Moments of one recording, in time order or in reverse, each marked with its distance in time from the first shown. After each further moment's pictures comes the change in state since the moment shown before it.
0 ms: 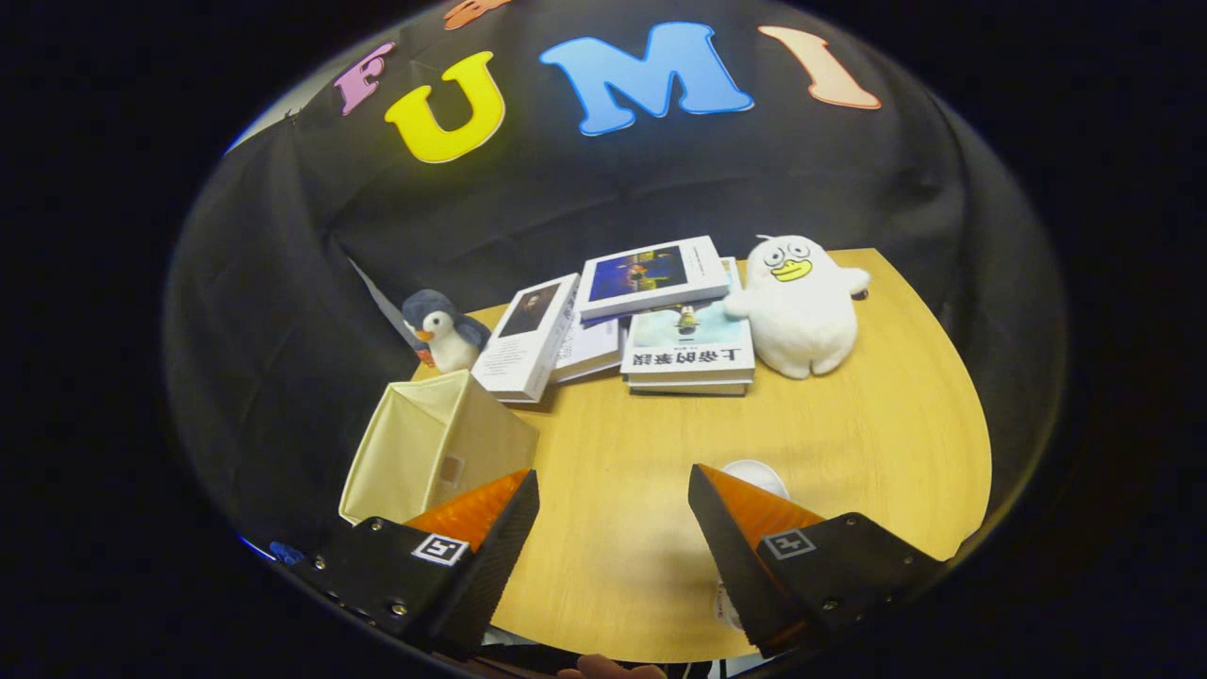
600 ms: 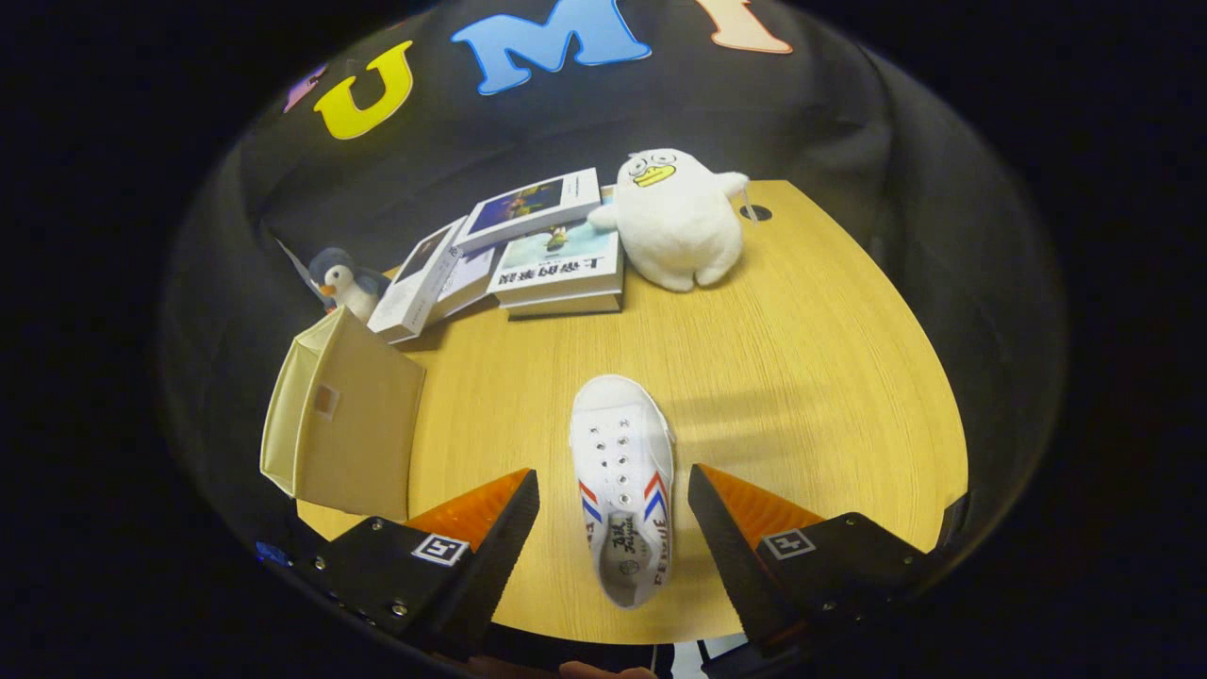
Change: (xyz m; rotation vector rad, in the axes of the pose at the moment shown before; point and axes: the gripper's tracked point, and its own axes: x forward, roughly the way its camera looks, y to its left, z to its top) arm 0.004 -0.110 -0.087 0.073 0.155 -0.154
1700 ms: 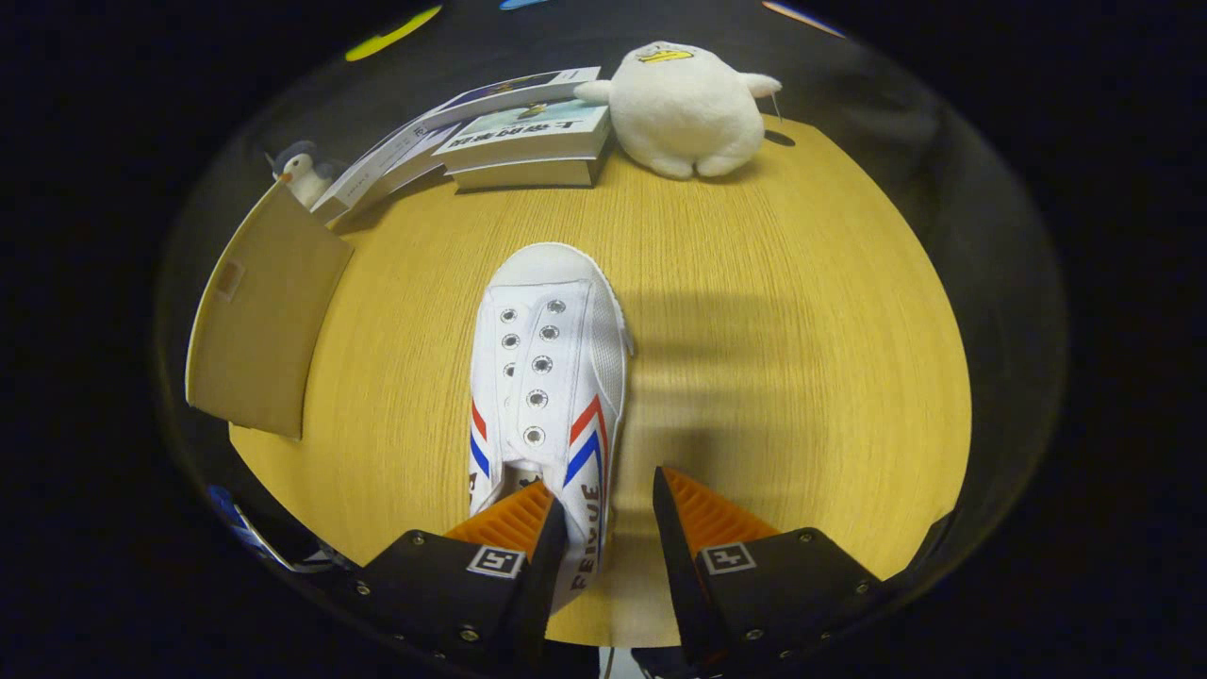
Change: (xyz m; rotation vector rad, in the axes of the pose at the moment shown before) arm 0.060 -0.049 -0.053 -0.228 0.189 -0.122
